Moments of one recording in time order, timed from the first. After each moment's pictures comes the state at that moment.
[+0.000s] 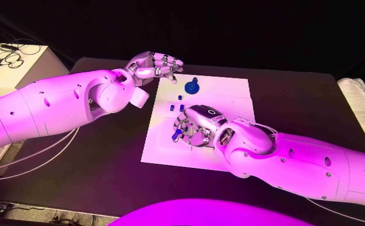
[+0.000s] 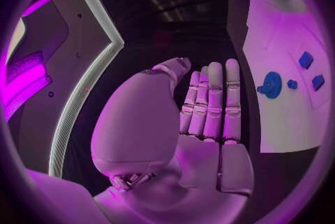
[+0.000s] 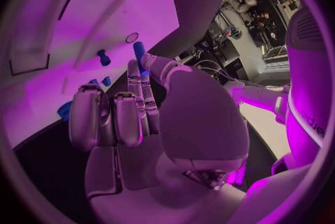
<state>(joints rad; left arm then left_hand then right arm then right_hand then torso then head) 1.20 -0.92 -0.02 1.48 -0.16 -0.05 0.31 1.47 -0.23 0.42 0.19 0.34 0.92 0.18 0.24 0.34 1.05 0.12 0.29 0.14 0.96 0.06 1.00 0.46 0.17 0.85 0.16 0.79 0.58 1.10 -0.56 -0.16 1.68 -1.55 -0.42 -0.25 1.39 -0.21 0.61 0.10 0.12 1.11 0.12 0.21 0.36 1.27 0.05 0.13 0.08 1.47 -0.02 1.38 1.19 0.07 1.47 0.07 1.27 1.31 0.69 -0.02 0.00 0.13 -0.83</state>
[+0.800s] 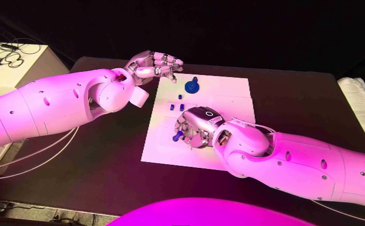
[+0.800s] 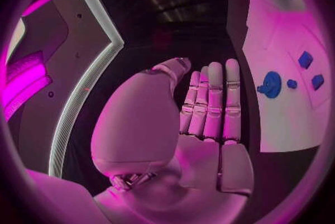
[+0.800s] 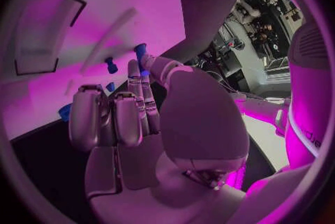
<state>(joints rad) 1.20 -0.92 -0.02 1.48 -0.16 -0.05 0.31 1.47 -0.23 0.42 0.19 0.34 0.92 0.18 0.24 0.34 1.05 0.12 0.29 0.14 0.96 0.06 1.00 0.46 0.17 0.85 0.16 0.79 0.58 1.09 -0.54 -0.16 1.66 -1.64 -0.37 -0.29 1.39 -0.21 0.61 0.10 0.12 1.10 0.12 0.21 0.39 1.27 0.05 0.13 0.08 1.47 -0.02 1.38 1.19 0.07 1.47 0.07 1.27 1.31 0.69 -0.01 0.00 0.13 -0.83</state>
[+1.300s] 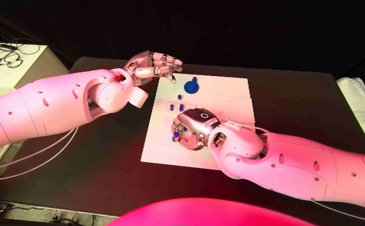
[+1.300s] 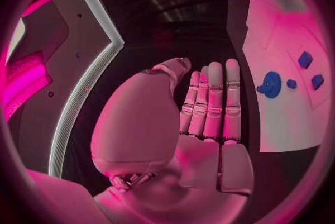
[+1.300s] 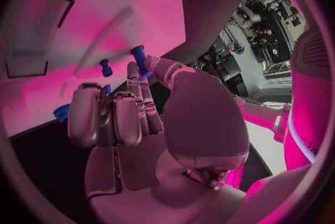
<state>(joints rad) 1.20 -0.92 -0.02 1.48 -0.16 -0.05 0.31 1.47 -0.23 0.42 0.19 0.34 0.92 0.18 0.24 0.34 1.05 0.12 0.29 0.14 0.96 0.06 1.00 0.46 0.17 0.85 0.16 0.79 0.58 1.08 -0.52 -0.17 1.65 -1.68 -0.37 -0.30 1.31 -0.25 0.60 0.09 0.12 1.03 0.14 0.18 0.38 1.21 0.08 0.08 0.07 1.46 -0.01 1.38 1.19 0.07 1.47 0.08 1.23 1.31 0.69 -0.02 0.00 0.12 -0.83</state>
